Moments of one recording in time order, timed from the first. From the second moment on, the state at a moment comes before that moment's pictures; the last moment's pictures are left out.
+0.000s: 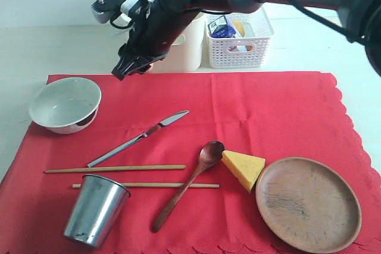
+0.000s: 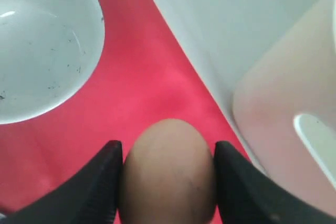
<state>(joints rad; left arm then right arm) -0.01 0.01 0.00 0.01 0.08 -0.11 0.68 2.23 -1.80 0.23 0.63 -0.50</state>
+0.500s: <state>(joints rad) -0.01 0.01 0.00 0.01 0.08 -0.11 0.53 2.02 -1.55 0.23 0.50 -0.46</state>
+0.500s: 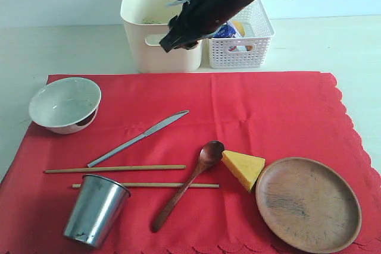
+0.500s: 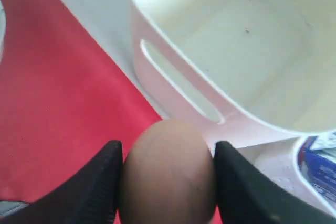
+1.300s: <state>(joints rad) -0.01 0.01 0.00 0.01 0.08 -0.11 0.31 2.05 -1.54 0.24 0.24 -0.44</state>
